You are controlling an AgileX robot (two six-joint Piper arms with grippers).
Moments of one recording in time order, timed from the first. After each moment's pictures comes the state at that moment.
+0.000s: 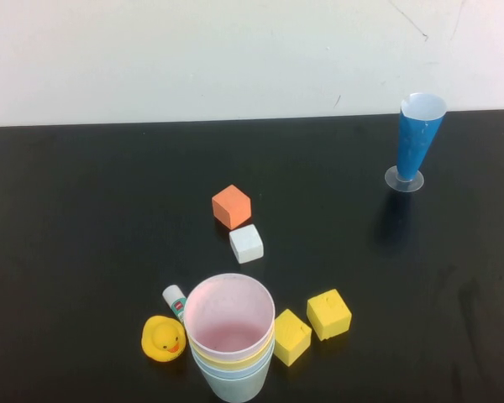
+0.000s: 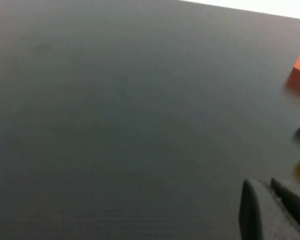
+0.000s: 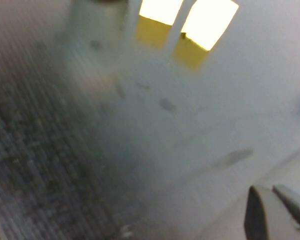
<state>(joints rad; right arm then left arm) 0.75 0.38 -0.33 -0.06 0.68 -0.30 -0.13 -0.01 0.02 0.01 0.35 -0.27</state>
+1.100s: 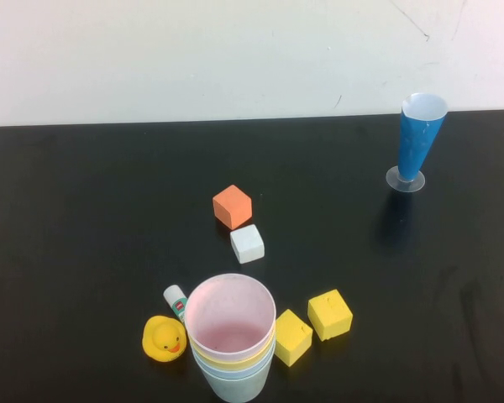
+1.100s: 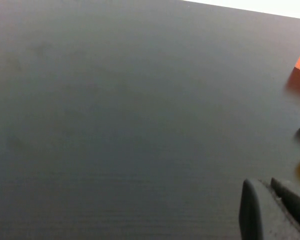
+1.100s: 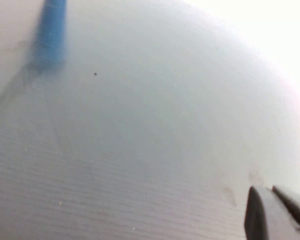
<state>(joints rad) -0.07 -0.01 0.03 -0.09 0.40 -0.31 -0.13 -0.01 0.02 0.01 0.35 -0.27</state>
